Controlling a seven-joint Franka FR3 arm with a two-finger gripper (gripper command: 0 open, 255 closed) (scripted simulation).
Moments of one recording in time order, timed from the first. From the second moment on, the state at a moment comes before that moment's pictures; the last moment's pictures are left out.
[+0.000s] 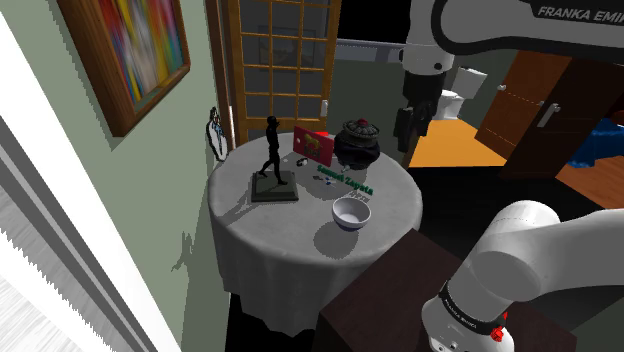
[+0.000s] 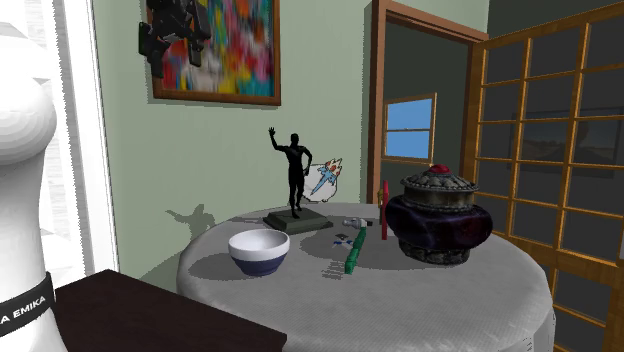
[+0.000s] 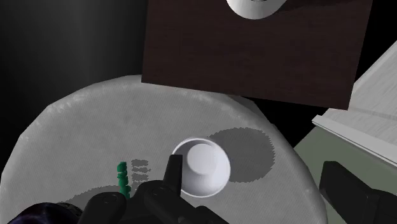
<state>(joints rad) 0.01 -0.82 0.06 -2.37 -0.10 1.45 -0.03</state>
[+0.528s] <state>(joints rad) -0.01 -0.71 -0.02 -2.44 -0.15 1.64 -0.10</state>
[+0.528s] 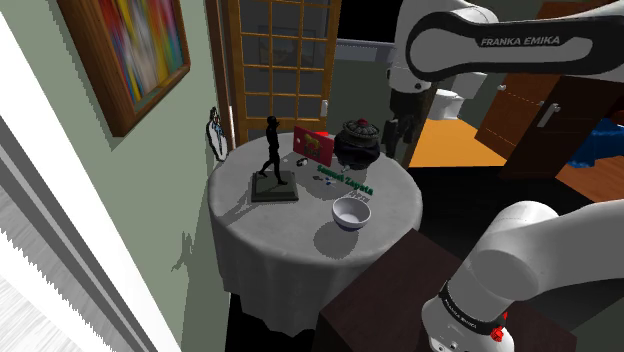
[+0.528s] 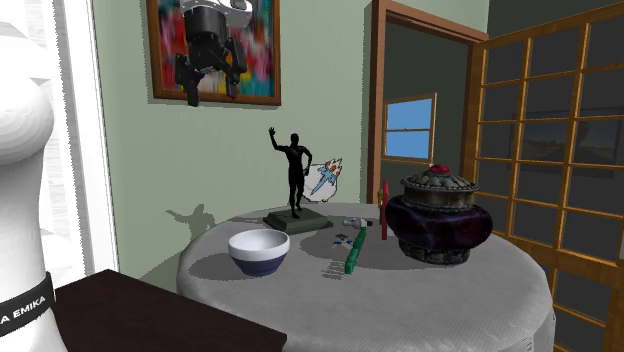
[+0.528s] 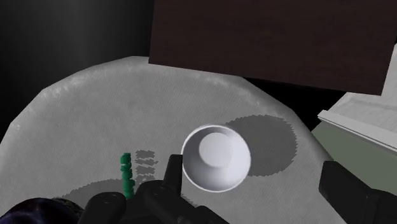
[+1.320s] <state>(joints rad) -0.05 -0.37 -0.19 -2.45 -0.20 2.03 -0.25</state>
